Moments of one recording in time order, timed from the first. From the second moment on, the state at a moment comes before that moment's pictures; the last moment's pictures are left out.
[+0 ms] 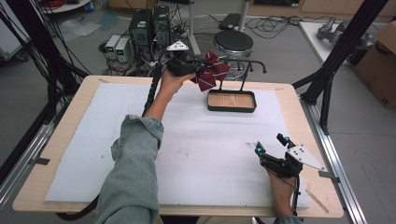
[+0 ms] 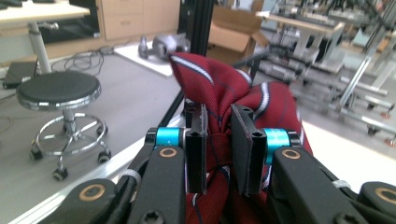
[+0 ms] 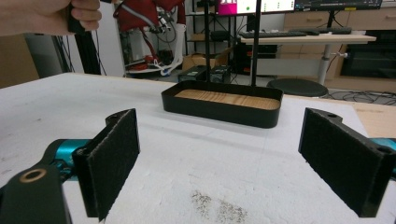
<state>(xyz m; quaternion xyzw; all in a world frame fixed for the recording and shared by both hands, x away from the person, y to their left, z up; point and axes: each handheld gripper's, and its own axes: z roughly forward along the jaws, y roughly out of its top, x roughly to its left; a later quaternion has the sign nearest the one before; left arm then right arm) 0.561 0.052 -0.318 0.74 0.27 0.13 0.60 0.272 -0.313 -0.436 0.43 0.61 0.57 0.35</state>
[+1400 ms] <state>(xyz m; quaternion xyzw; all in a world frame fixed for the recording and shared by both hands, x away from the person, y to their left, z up) 0.532 0.059 -0.331 0.77 0.24 0.20 0.55 0.273 -0.313 -0.436 0.43 0.61 0.56 0.35</state>
